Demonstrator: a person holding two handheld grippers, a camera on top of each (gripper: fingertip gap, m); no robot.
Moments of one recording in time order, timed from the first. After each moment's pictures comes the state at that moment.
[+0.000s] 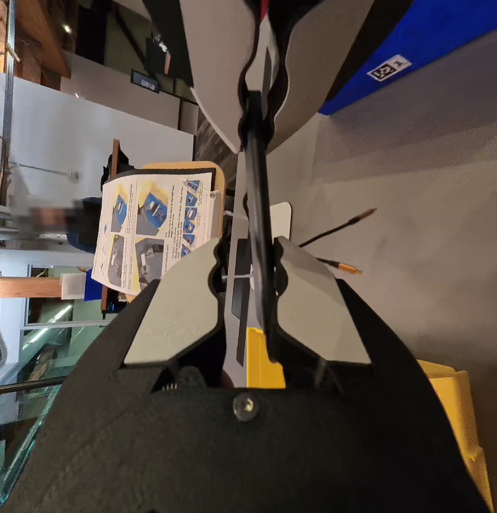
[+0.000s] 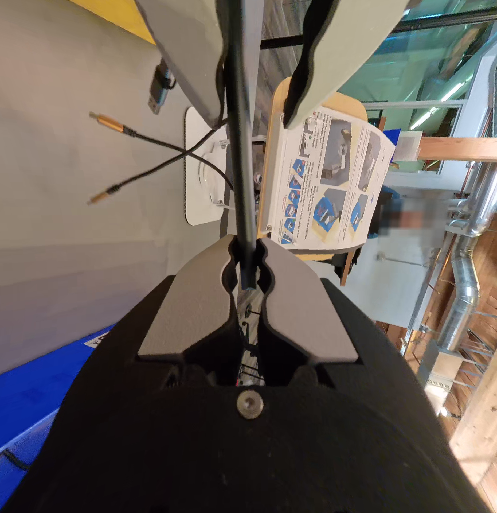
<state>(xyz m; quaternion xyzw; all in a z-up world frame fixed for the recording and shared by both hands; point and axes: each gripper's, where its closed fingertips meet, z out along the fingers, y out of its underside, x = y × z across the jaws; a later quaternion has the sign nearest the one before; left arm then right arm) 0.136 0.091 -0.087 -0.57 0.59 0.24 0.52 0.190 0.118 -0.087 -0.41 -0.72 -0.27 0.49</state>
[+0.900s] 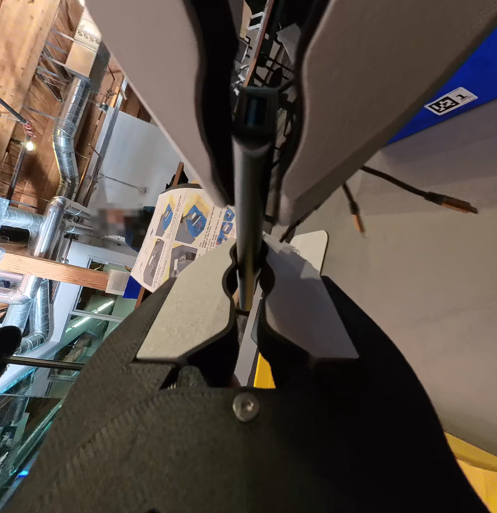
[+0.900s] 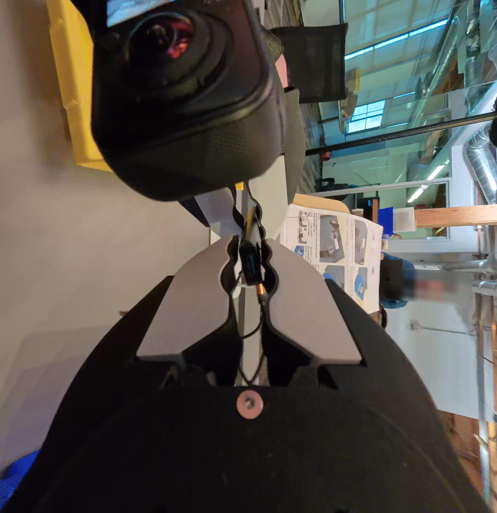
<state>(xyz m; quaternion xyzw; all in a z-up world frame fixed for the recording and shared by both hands) 0.137 0.099 -0.080 -0.52 0.52 0.25 0.63 0.144 0.033 -0.063 -0.36 -0.74 -0.12 0.55</state>
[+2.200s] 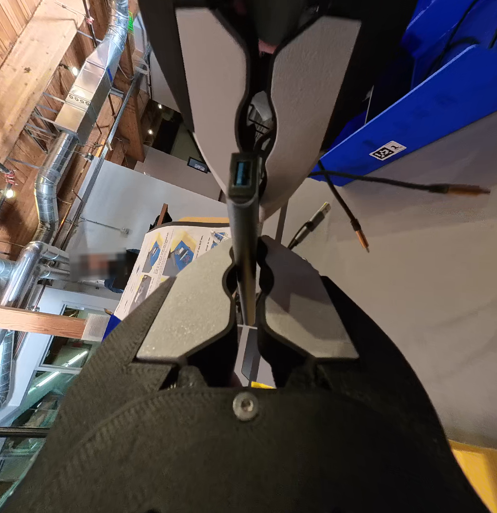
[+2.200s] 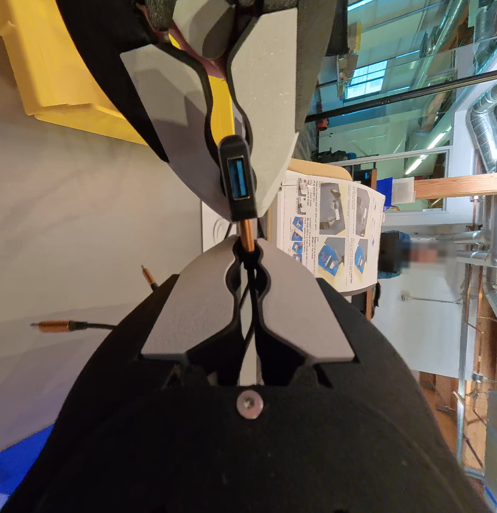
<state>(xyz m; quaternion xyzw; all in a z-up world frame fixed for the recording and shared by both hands) 0.152 0.071 -0.075 -0.47 0.57 0.19 0.64 0.159 0.069 -0.075 -0.39 -0.72 -0.16 0.55</state>
